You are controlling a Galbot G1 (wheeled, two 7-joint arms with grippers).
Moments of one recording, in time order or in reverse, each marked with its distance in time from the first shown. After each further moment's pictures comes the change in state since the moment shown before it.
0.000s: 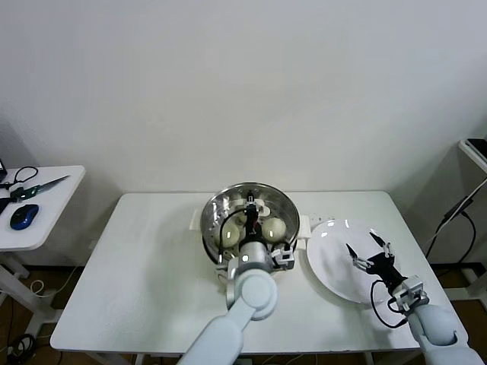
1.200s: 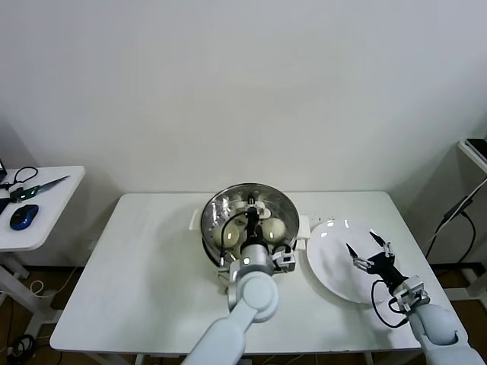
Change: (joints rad) left arm 0.018 -0.017 -0.011 0.025 -0.012 0.001 -0.040; right arm 0.002 0.002 0.011 -0.001 -0.011 0.007 -0.016
